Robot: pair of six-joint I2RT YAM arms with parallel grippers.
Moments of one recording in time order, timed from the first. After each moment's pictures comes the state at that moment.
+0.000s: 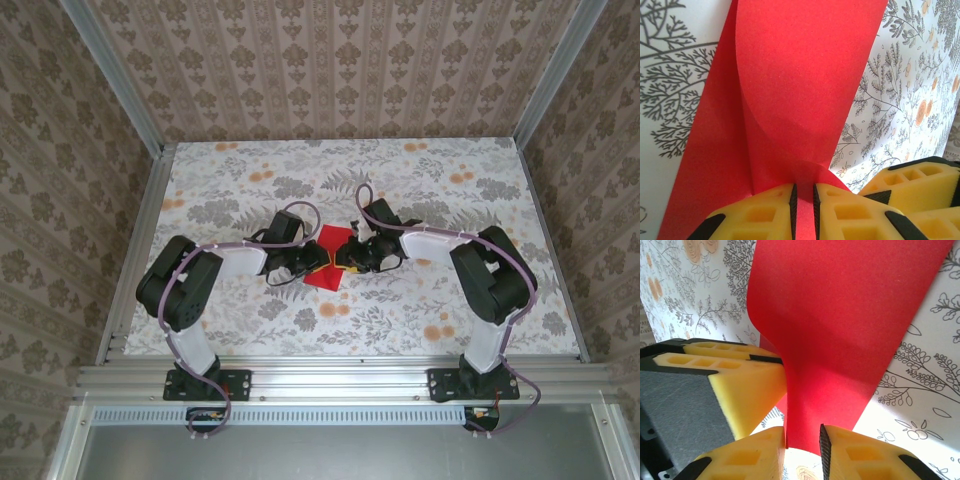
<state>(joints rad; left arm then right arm) -0.61 1.77 0.84 0.03 0.50 -0.91 0.50 1.83 1.04 -0.27 -0.58 0.73</state>
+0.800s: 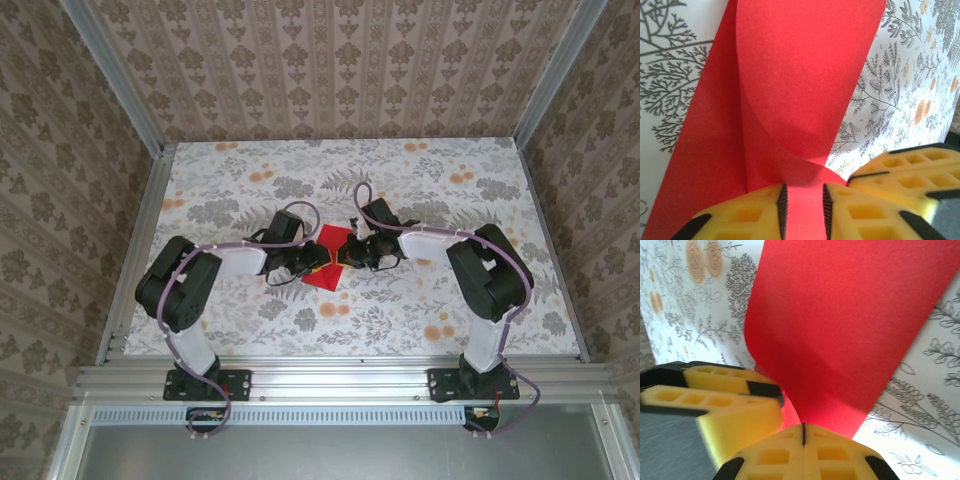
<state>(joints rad) -0.61 1.75 0.84 0.03 0.49 -0.92 0.50 1.85 1.04 -0.20 -0.53 0.72</state>
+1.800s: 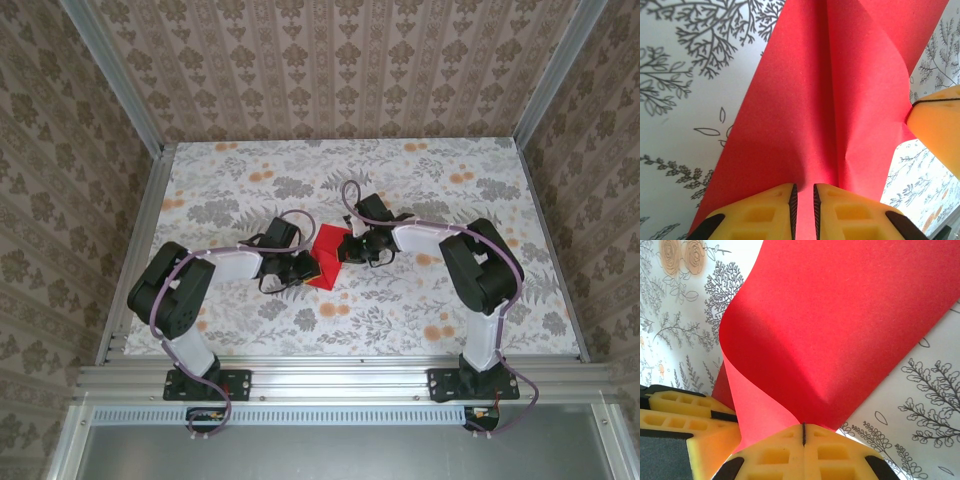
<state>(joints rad) -0.61 1.71 0.80 -0.14 0.43 -0.85 0.50 1.92 1.14 -0.30 -0.45 0.49</state>
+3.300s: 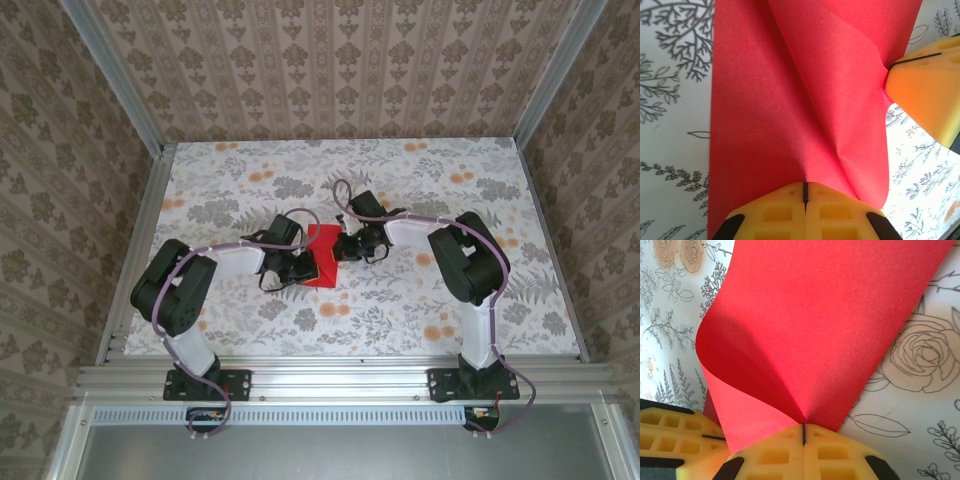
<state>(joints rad) -0.61 1.73 0.86 -0.24 0.43 -0.73 0.50 2.02 1.23 -0.33 -0.50 0.39</state>
